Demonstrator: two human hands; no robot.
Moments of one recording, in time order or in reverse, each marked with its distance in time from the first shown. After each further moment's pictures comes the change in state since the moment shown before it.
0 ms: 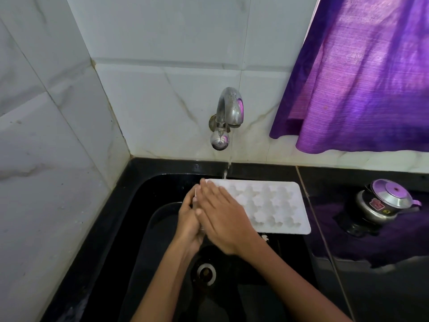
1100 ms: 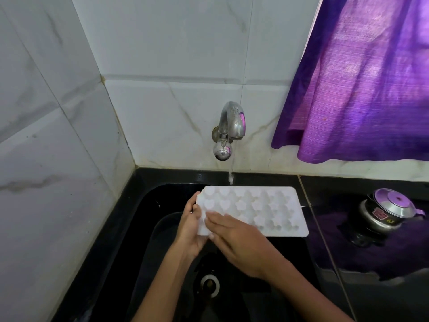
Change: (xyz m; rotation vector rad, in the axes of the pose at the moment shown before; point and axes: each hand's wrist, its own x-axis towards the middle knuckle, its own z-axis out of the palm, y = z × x) left_hand 0.009 0.010 -0.003 -0.129 -0.017 -0.118; right_hand -0.030 0.004 -0.031 0.147 -0.103 -0.033
